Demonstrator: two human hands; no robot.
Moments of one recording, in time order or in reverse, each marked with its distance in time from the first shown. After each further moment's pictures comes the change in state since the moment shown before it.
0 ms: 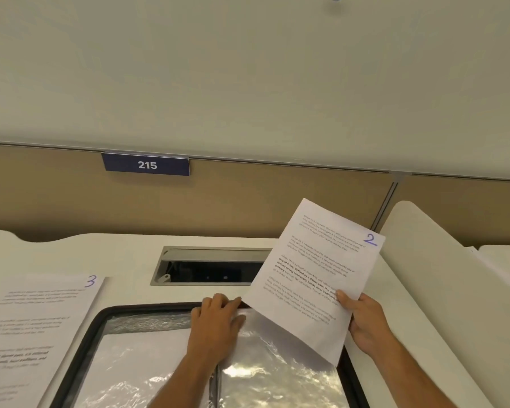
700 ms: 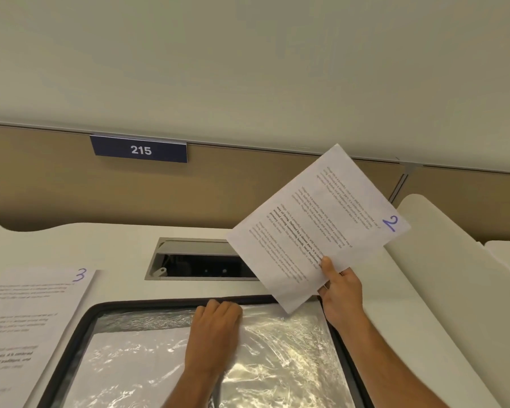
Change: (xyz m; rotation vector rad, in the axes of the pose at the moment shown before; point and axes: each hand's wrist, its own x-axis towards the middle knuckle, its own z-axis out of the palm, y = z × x) left_hand -0.010 -0.005 0.020 -0.025 0.277 0.196; right_hand 0.021 0.004 0.075 0.225 0.022 -0.154
